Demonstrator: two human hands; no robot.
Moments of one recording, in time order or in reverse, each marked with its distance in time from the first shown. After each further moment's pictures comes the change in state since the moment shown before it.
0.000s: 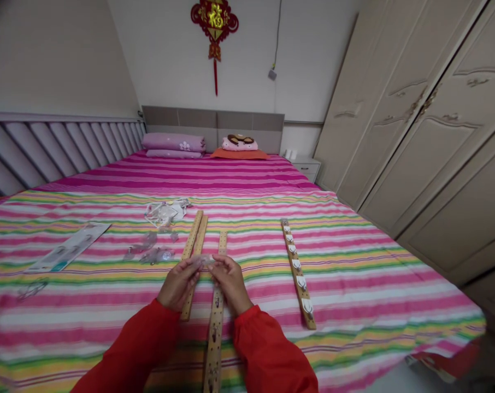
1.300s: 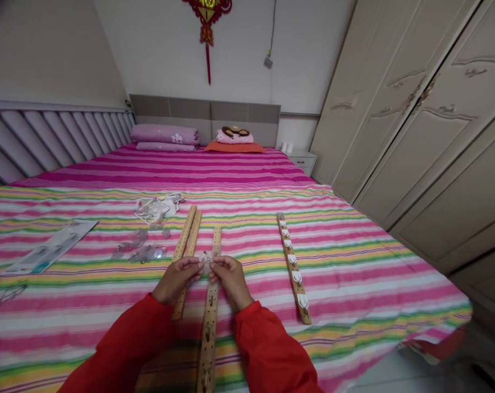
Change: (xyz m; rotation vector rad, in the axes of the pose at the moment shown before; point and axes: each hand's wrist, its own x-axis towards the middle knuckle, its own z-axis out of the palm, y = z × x) left_hand 0.007 -0.003 0.004 0.203 -0.093 -0.129; right_hand 0.006 0.002 -0.017 0.014 0.019 0.075
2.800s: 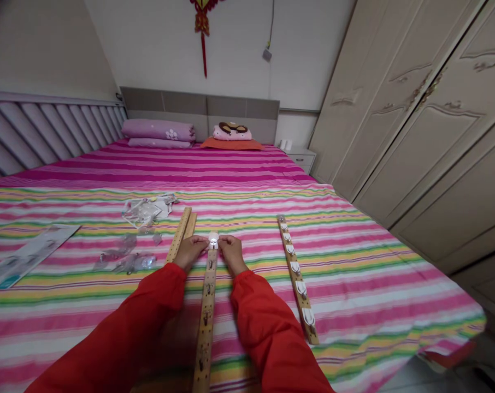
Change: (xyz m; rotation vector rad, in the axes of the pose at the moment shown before) left_hand 0.121 0.001 0.025 0.222 0.076 0.219; right_hand 0.114 0.002 -0.017 -0.166 0.176 -0.098
